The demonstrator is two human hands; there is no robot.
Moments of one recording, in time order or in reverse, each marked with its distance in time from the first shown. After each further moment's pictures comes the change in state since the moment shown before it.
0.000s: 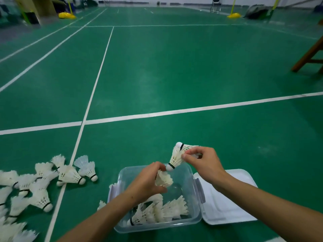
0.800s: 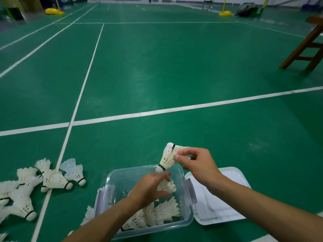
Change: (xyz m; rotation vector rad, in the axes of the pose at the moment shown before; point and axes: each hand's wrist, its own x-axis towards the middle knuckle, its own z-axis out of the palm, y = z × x) left_hand 0.025 -0.007 0.047 0.144 -0.064 0.171; right_hand -0.005 0.005 -0.008 0.166 -0.055 0.056
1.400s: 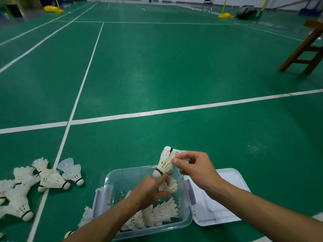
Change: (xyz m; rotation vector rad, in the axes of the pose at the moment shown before) left_hand 0.000 -0.001 0.009 -0.053 0.018 0.066; right_hand -0.006 0.003 0.002 0.028 -0.041 0.027
